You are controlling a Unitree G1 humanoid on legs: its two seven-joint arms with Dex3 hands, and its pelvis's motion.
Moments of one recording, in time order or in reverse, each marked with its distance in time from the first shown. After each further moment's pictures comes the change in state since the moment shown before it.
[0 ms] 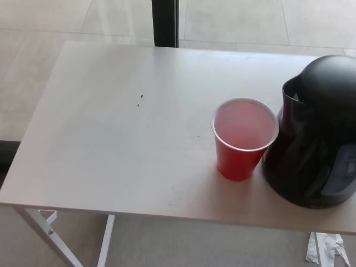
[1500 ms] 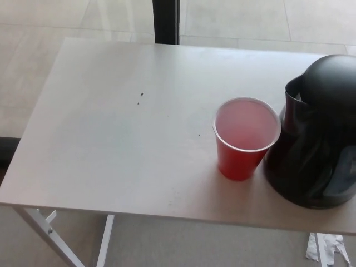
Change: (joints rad) left_arm -0.057 0.037 0.068 0.075 -0.062 -0.014 -0.123; right_arm -0.519 -0.317 0.259 -0.641 0.363 0.371 0.360
